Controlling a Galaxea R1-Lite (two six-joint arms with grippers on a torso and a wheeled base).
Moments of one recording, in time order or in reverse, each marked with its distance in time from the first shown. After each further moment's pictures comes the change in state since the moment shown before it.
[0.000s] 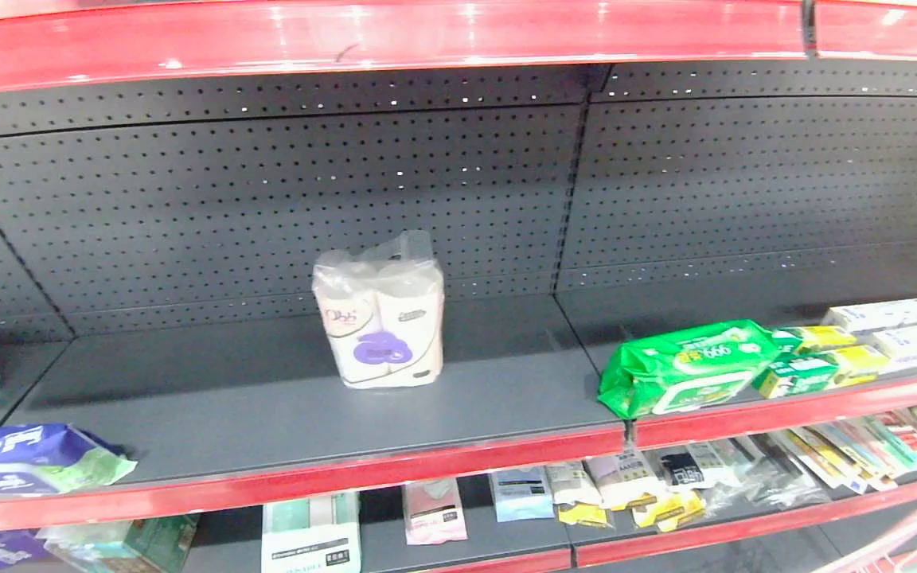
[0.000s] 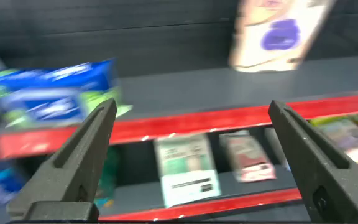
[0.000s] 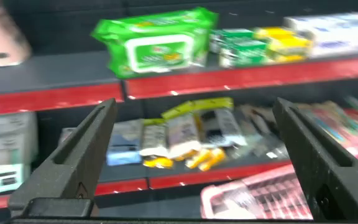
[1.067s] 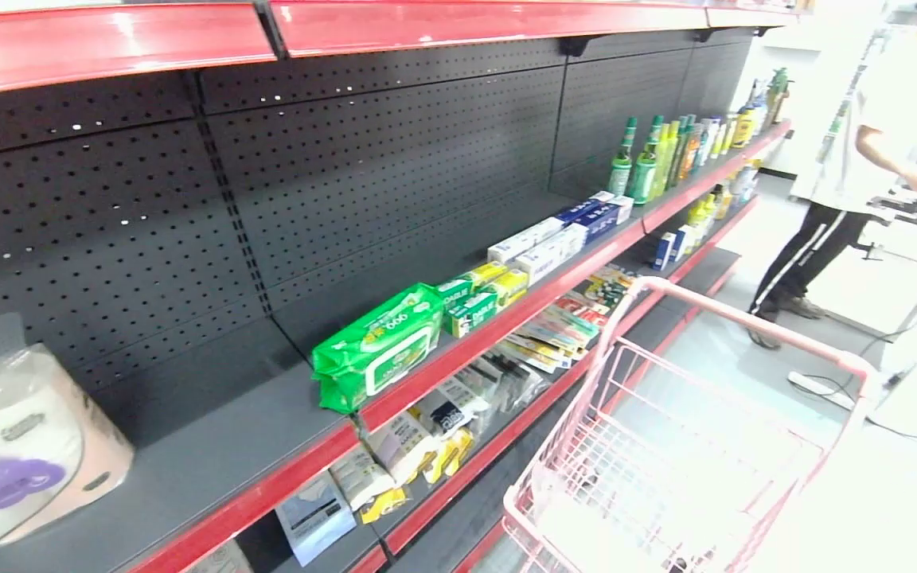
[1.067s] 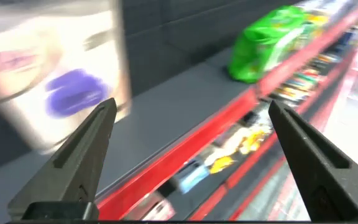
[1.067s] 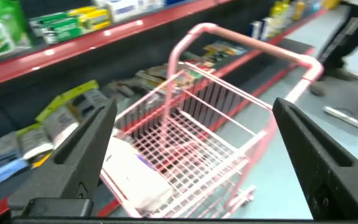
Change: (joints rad) left arm 0.000 0.000 0.000 -0.001 0.000 0.000; right arm 0.000 0.000 0.000 0.000 0.000 0.000
